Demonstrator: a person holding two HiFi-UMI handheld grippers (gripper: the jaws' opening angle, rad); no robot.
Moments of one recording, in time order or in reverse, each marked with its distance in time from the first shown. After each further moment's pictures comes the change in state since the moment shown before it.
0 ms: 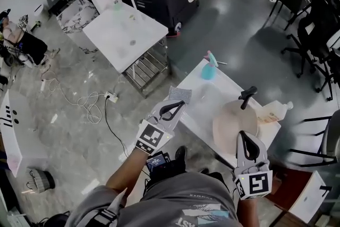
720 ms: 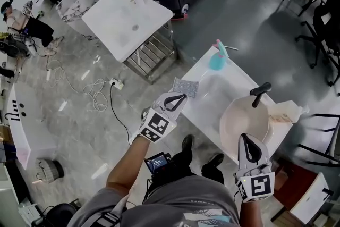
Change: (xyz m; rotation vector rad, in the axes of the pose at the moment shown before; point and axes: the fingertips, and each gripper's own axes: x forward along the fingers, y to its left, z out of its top) left arm 0.062 0.032 -0.107 0.049 0.229 -0.051; right arm 0.052 -0.009 -0.063 0.075 0.146 0.079
